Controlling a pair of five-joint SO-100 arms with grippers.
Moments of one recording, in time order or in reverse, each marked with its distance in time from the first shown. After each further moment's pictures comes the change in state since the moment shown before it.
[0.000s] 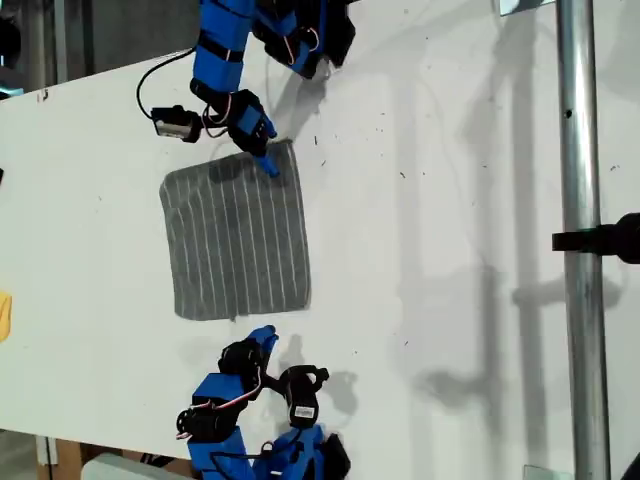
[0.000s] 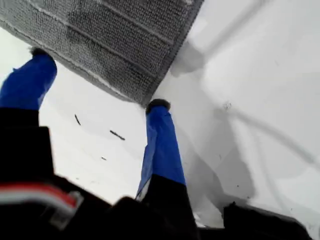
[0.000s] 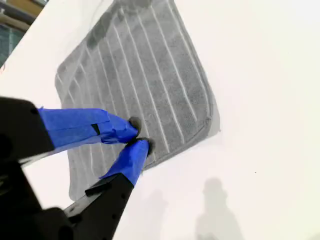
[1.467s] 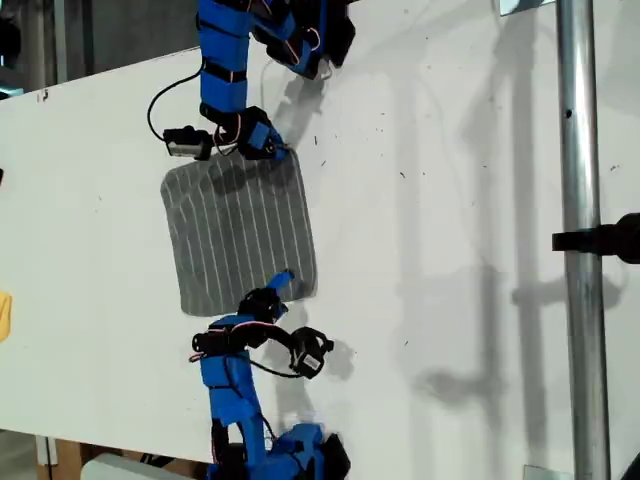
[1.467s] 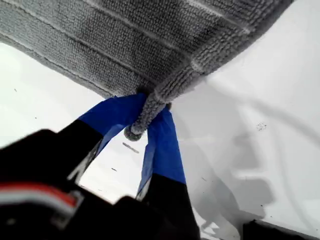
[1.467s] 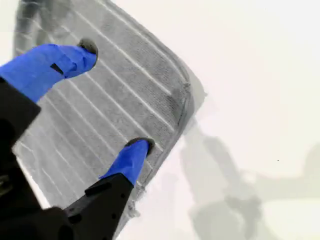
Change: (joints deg) arm 0 -1.2 -39.4 -26.4 4.0 19.9; arm 1 -6.1 -9.8 -4.7 -4.7 3.4
